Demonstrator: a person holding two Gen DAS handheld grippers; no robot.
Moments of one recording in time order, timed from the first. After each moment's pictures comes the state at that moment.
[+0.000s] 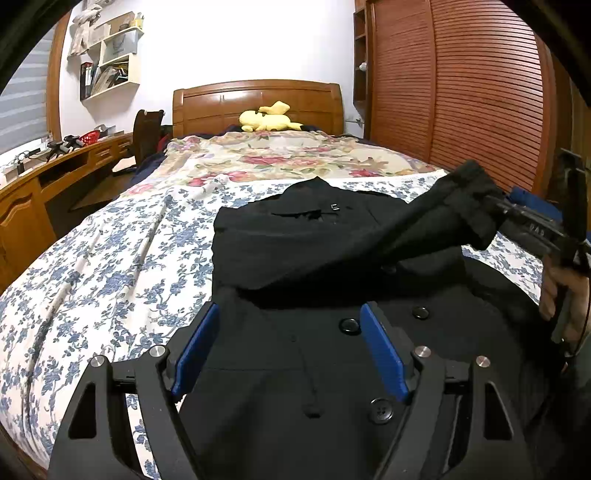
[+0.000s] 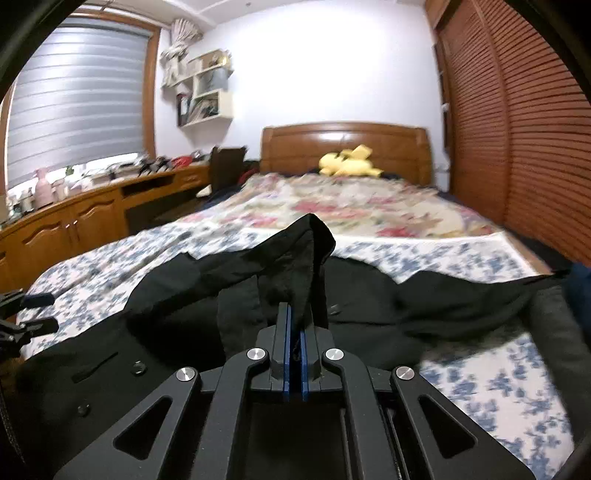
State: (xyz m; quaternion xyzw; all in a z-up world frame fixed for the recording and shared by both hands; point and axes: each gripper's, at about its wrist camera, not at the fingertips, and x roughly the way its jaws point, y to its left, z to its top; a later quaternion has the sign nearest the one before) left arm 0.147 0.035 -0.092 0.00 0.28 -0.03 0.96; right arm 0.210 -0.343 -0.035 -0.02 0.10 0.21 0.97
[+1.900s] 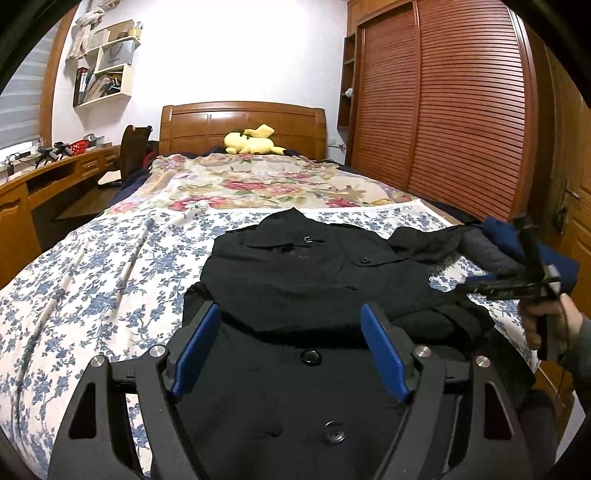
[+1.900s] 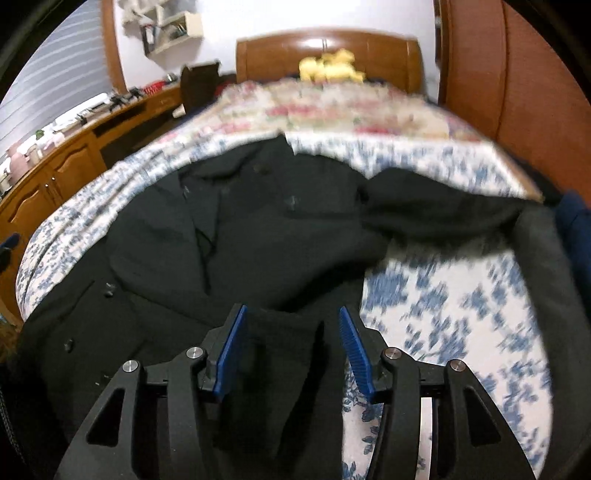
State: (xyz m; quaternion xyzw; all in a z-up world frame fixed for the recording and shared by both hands) left arm 0.137 0.025 -0.061 -0.03 0.24 -0.06 0.97; right arm 0.217 -0.355 -0.023 -0.04 0.32 0.19 0.93
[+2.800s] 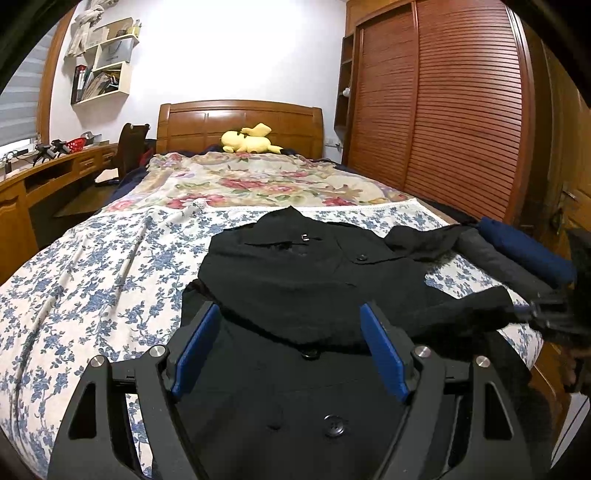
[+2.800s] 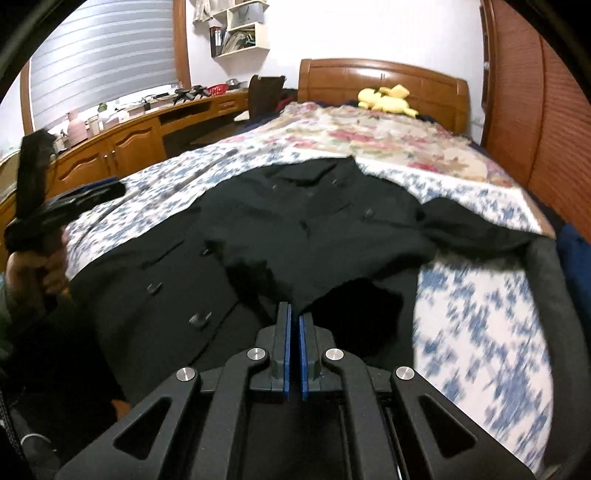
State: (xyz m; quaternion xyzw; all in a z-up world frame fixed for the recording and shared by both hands) left arm 0.134 0.027 -0.065 -0.03 0.24 -0.07 0.97; right arm 0.058 -0.342 -0.017 -0.09 0.25 0.28 0.92
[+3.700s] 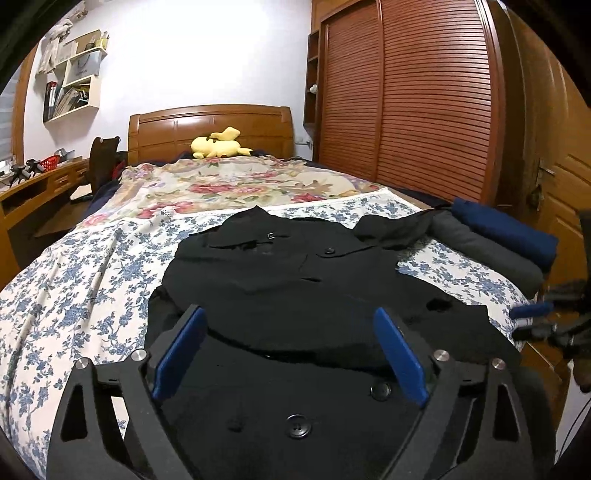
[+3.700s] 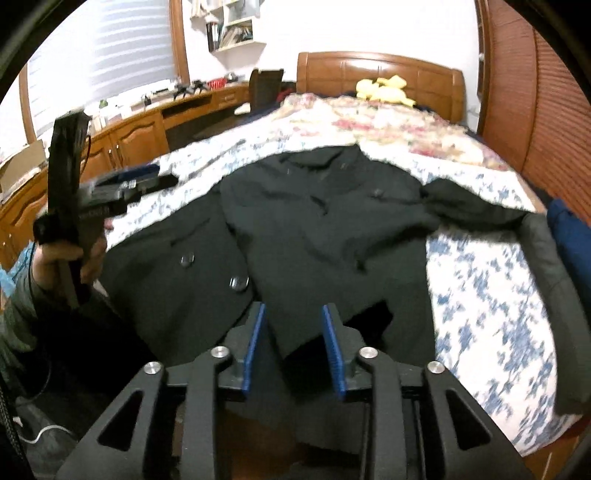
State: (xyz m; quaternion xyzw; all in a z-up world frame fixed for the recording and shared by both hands) left arm 0.130 -0.008 -0.067 0.00 0.23 -0.12 0.96; right arm 0.019 -0.336 0.010 -0.08 0.26 0.27 0.92
